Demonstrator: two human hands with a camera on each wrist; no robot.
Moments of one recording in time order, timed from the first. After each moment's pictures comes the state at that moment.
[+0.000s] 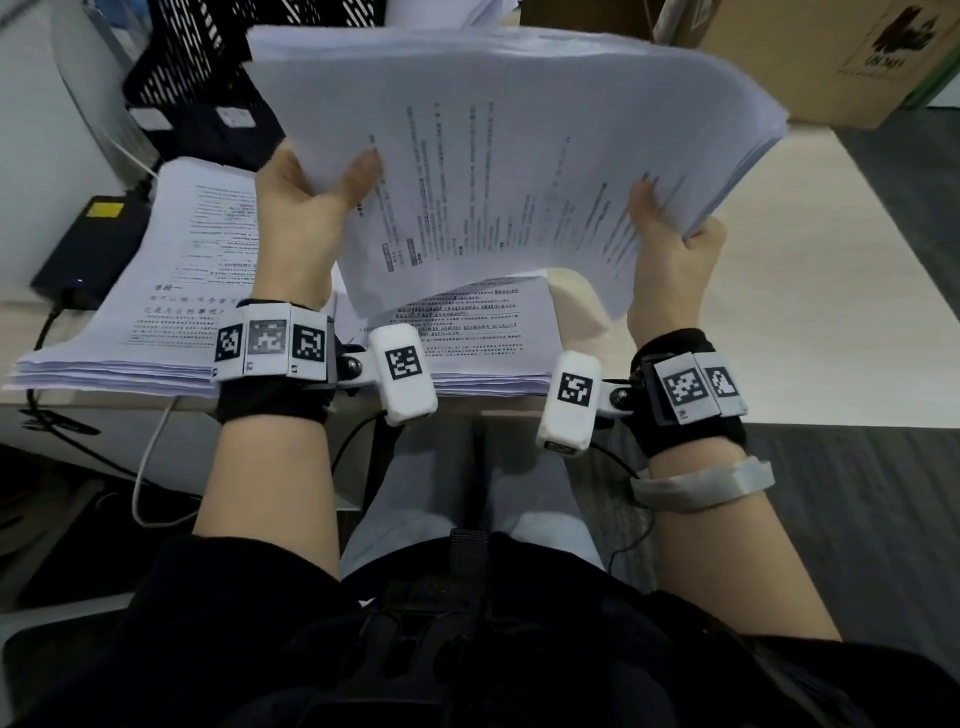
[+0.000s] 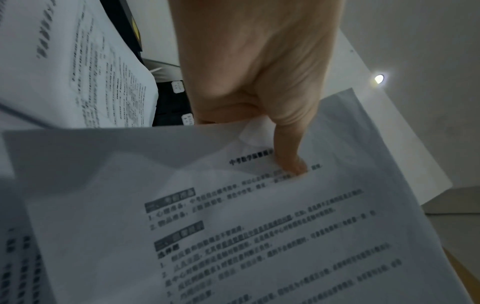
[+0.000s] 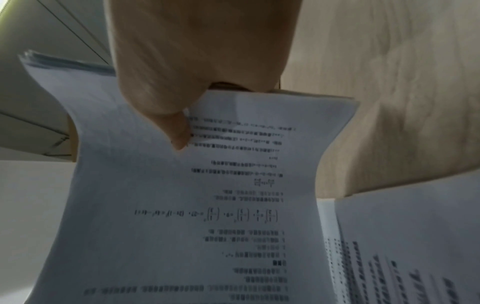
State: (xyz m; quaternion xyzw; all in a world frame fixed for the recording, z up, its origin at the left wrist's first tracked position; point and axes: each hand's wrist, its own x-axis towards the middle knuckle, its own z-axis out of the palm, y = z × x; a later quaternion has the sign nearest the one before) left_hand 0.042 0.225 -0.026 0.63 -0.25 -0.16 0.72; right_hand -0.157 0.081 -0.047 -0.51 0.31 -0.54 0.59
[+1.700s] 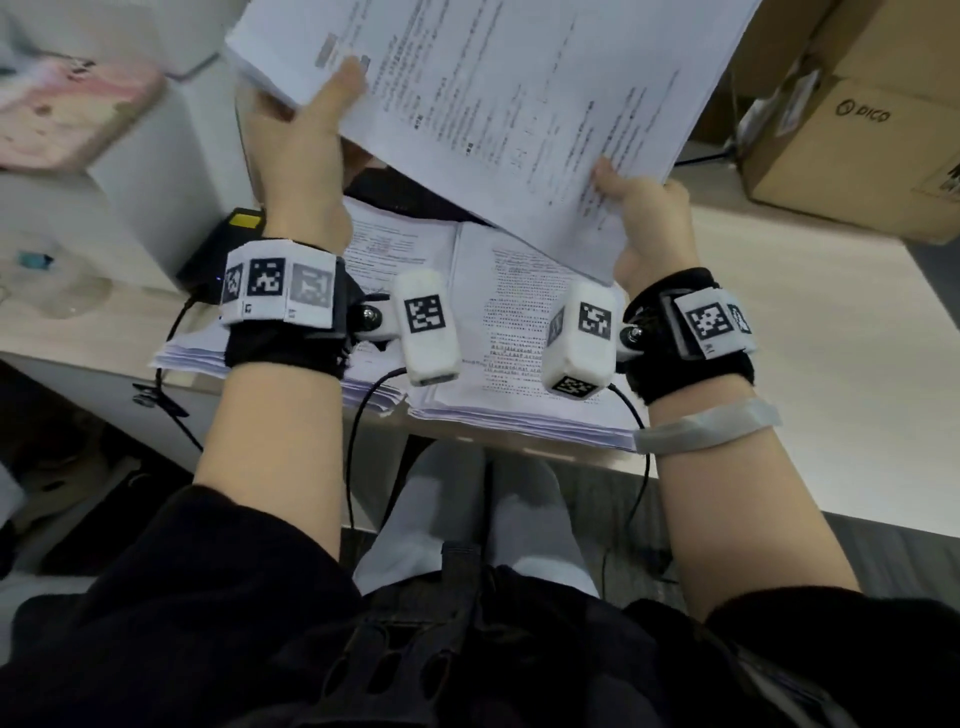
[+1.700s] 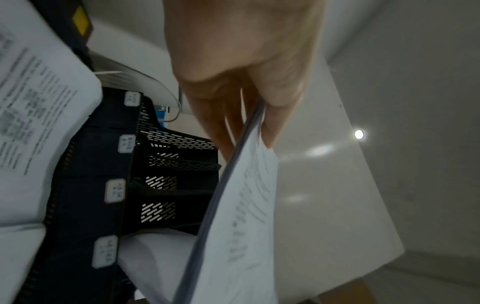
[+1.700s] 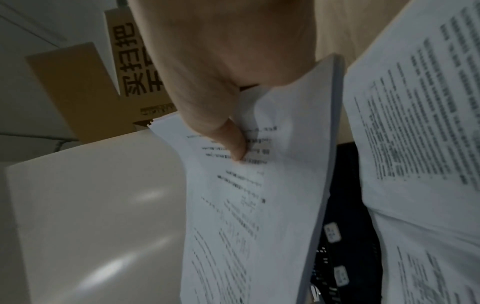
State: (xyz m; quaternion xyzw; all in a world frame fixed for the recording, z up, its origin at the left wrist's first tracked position) left_hand 0.107 0.272 0.037 0.48 -0.12 -0.10 0.87; right_hand -0.053 0.116 0.029 -0.51 0.34 -0.37 0.70
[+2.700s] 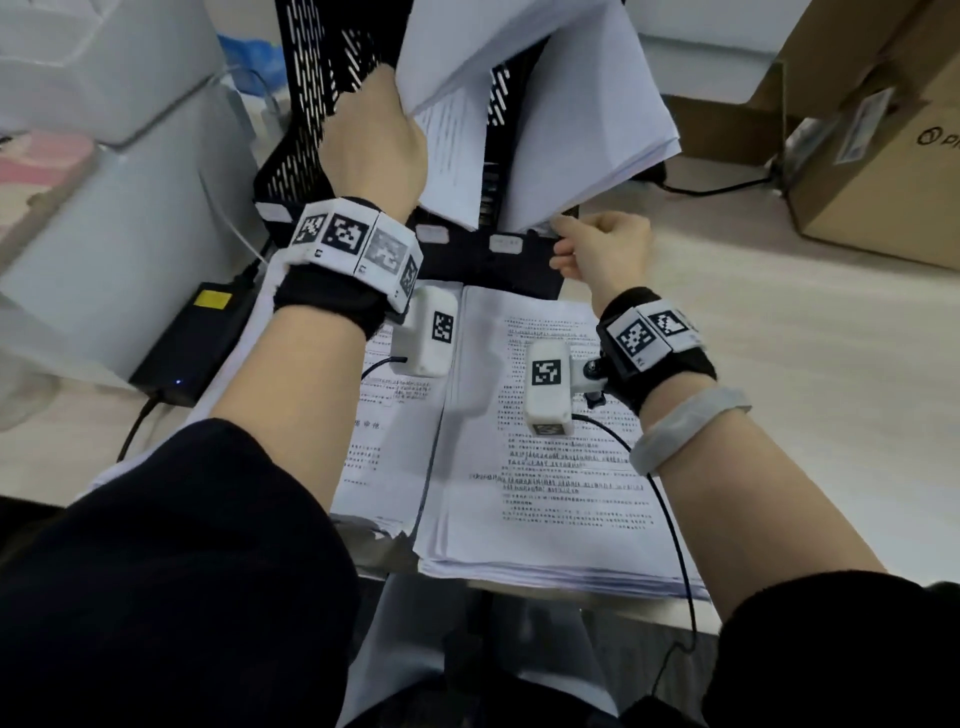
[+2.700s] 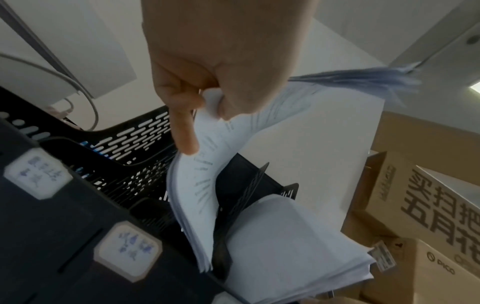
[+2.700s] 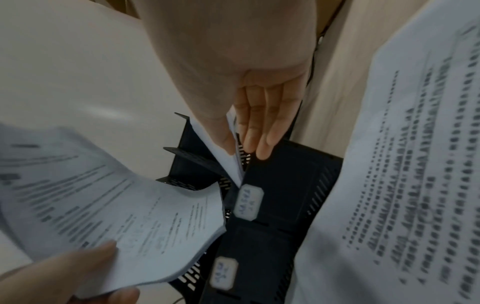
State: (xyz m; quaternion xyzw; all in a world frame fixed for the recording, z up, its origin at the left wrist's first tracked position) left_hand 0.191 0.157 0.037 0.90 -0.26 0.11 0.33; right_hand 0.061 0.031 -0.029 -0.64 0.42 -0.31 0.56
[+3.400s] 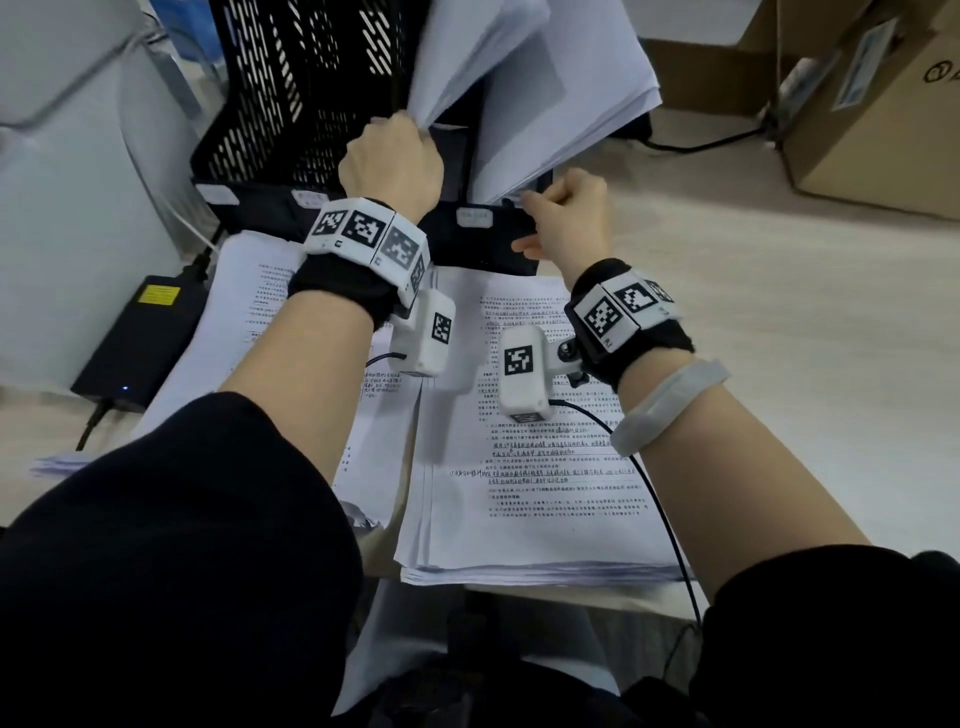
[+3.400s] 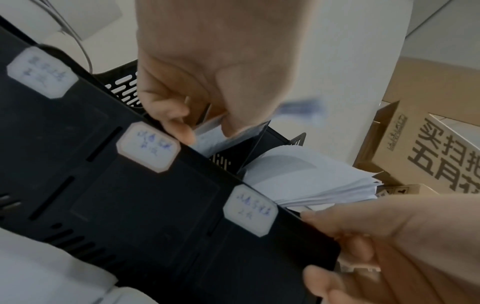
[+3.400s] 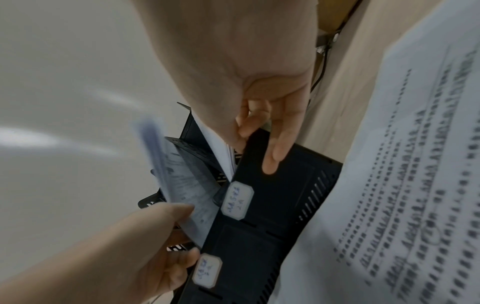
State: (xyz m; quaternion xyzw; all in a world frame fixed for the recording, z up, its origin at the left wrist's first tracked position) left_hand 0.186 0.112 -0.005 0.93 -0.29 0.02 0.24; right_hand 0.075 0.016 -0.047 -0.70 0.40 -0.28 0.53
